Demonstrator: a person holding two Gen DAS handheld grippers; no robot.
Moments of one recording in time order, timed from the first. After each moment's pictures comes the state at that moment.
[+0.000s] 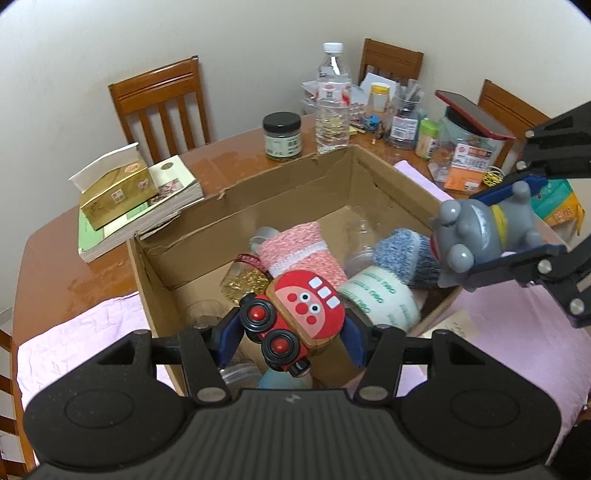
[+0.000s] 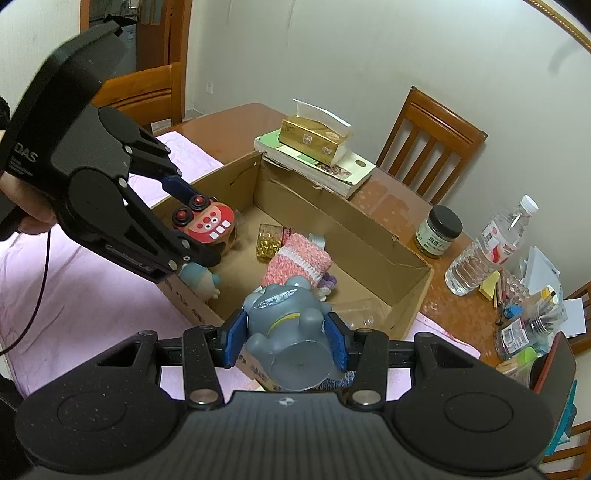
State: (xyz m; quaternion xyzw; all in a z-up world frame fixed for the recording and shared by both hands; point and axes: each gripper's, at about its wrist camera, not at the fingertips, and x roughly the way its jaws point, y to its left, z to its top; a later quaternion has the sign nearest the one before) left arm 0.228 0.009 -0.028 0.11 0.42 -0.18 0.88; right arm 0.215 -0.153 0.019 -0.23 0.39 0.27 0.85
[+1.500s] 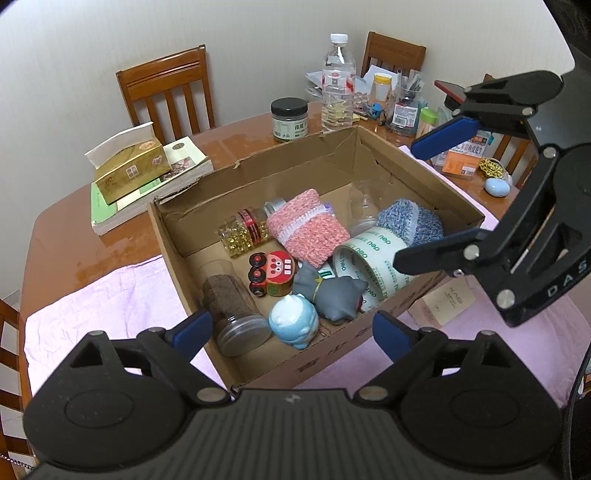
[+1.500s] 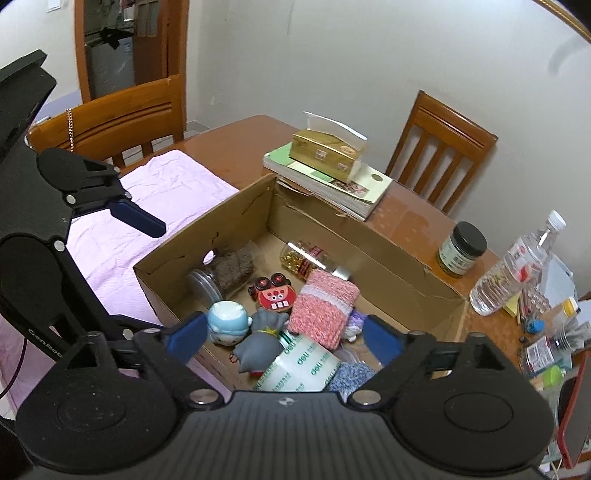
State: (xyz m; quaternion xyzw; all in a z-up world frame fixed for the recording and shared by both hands) left arm 0.196 0.031 -0.025 0.10 0.43 -0.18 0.88; right arm 0.238 -0.114 0.011 -0.21 0.39 0.28 0.85
